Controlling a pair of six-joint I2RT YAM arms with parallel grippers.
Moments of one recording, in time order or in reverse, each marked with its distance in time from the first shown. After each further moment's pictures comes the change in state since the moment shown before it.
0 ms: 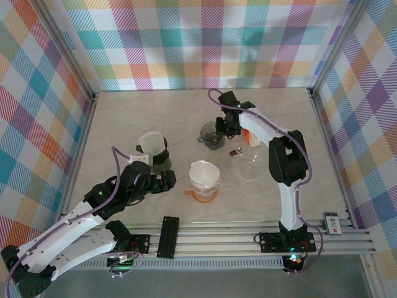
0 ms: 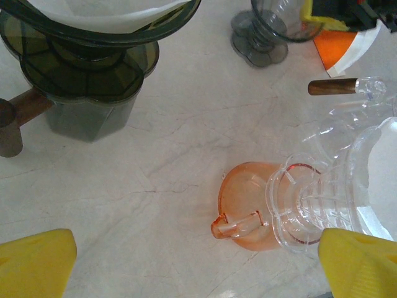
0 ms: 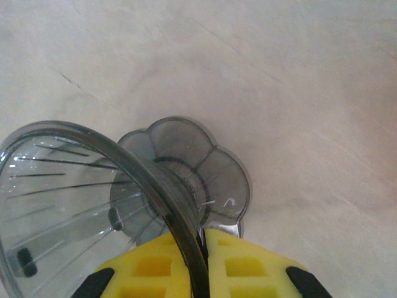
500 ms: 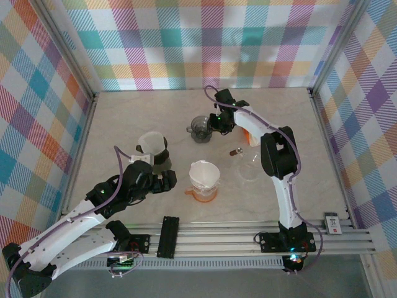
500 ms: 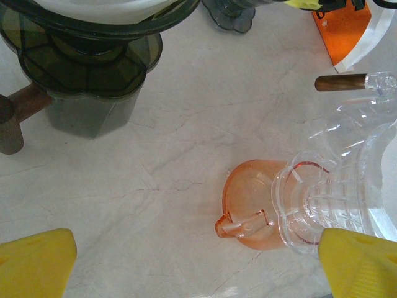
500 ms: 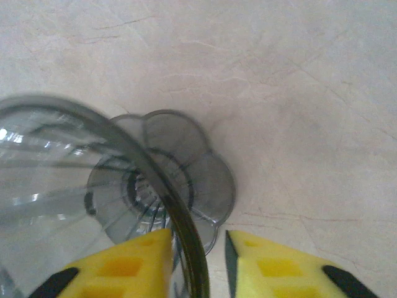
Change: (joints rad) left arm 0.000 0.022 0.000 0.000 0.000 -0.002; right arm 0.003 0.179 0.182 0.077 -0.168 0.026
